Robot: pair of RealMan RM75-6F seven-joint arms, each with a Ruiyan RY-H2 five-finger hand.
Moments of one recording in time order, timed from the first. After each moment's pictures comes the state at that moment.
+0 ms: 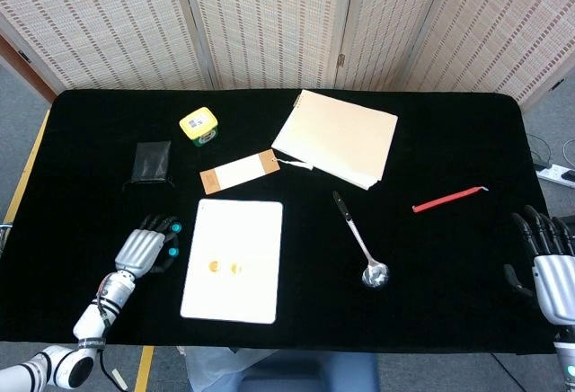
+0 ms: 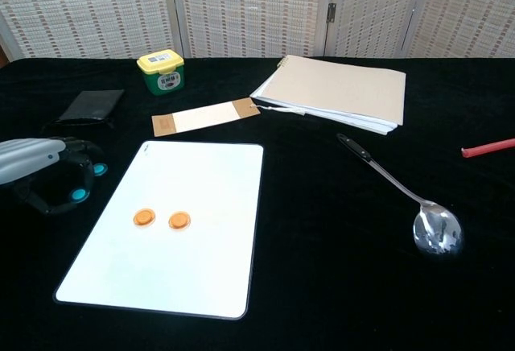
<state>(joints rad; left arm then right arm) -0.52 -1.51 -0.05 -1.28 1.34 0.98 0.08 0.03 -1.05 0.07 -1.66 -1.51 1.54 -0.04</state>
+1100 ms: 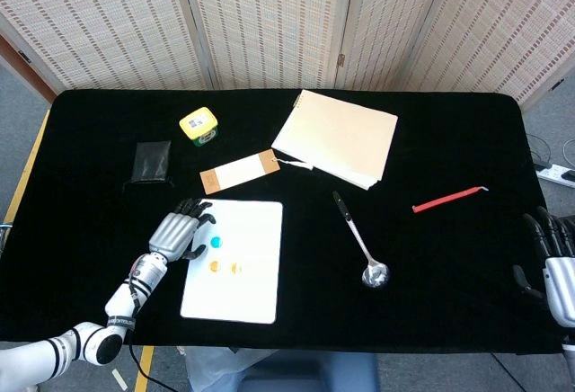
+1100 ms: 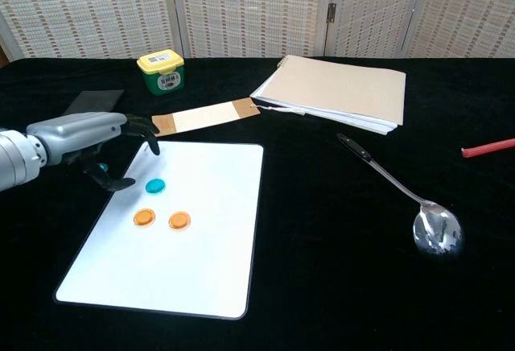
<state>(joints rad) -0.65 -1.53 -0.14 -1.36 1.21 0.90 0.18 0.01 -1.05 0.07 -1.63 -1.50 1.55 -0.01</state>
